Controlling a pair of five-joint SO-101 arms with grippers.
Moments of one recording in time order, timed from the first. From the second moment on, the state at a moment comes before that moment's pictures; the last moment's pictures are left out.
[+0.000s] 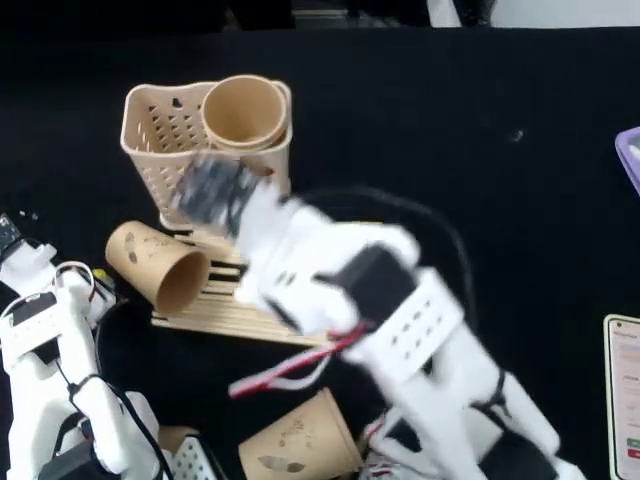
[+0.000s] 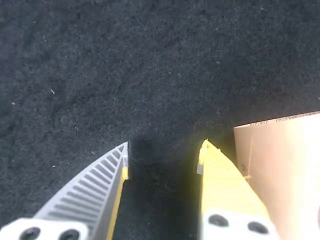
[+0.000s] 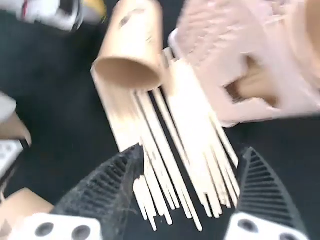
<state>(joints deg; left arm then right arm) -37.5 -34.6 67.1 37.8 11.5 -45.4 -31.7 13.7 82.7 20.0</state>
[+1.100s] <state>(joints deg) -40.7 -34.6 67.1 37.8 11.5 -51.5 -3.0 38.2 20.2 29.4</state>
